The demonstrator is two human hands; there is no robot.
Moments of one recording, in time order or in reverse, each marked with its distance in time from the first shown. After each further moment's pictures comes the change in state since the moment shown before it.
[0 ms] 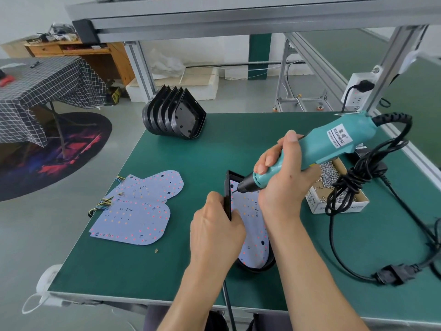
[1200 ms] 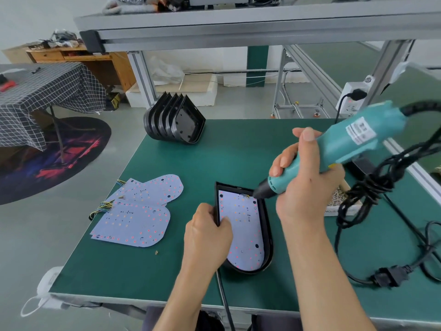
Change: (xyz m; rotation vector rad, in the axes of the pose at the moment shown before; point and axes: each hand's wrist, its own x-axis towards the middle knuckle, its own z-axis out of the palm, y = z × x) left_hand 0.005 -0.022 0.000 -0.122 -0.055 -0.110; right_hand -0.002 -0.042 -0.010 -0.129 -0.097 -0.077
